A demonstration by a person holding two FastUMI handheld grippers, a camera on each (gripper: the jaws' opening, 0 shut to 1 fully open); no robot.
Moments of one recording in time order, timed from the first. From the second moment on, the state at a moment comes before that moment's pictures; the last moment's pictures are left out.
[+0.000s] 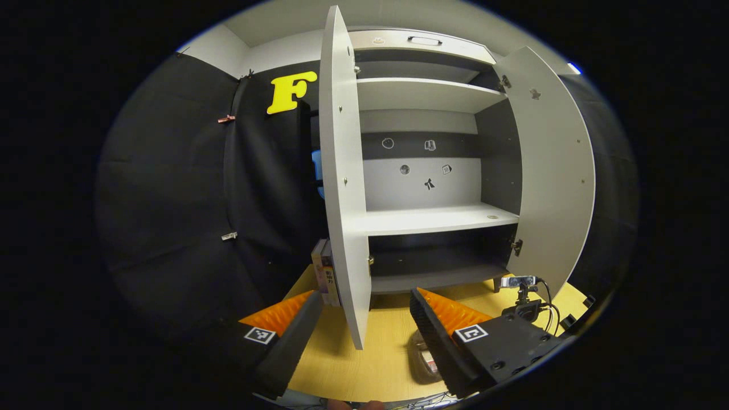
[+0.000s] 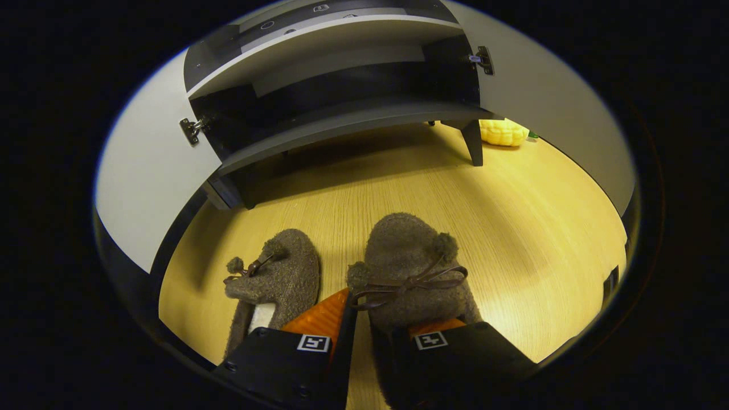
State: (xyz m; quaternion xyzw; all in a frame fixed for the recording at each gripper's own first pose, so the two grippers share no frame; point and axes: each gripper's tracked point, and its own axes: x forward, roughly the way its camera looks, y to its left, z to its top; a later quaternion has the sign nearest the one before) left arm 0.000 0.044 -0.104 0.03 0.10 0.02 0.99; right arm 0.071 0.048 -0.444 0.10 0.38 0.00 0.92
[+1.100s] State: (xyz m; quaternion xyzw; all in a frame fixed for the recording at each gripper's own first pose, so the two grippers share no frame) left arm 0.003 0.015 -0.085 0.02 0.08 -0.02 1.00; right arm 0.098 0.021 -0.143 0.05 0.26 0.05 0.96
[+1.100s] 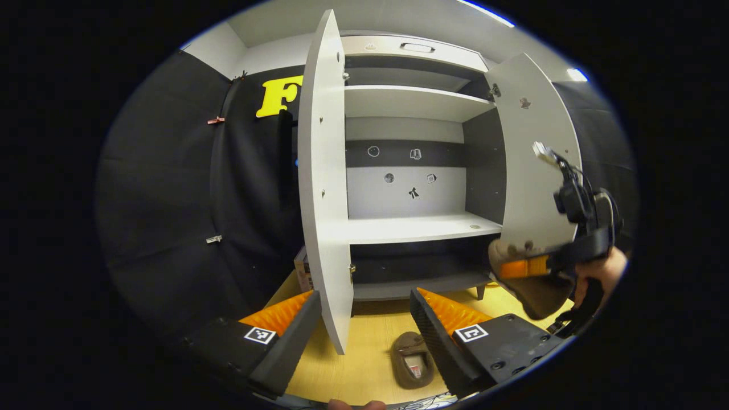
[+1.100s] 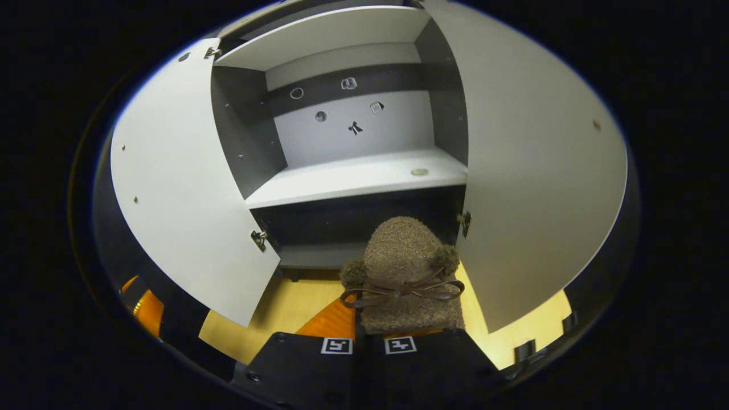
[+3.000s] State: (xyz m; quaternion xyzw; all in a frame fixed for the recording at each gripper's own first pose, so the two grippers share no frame) left arm 0.050 -0.019 -0.114 0.00 0.09 0.05 1.00; right arm 0.464 0.024 -0.120 0.09 0.21 0.04 0.97
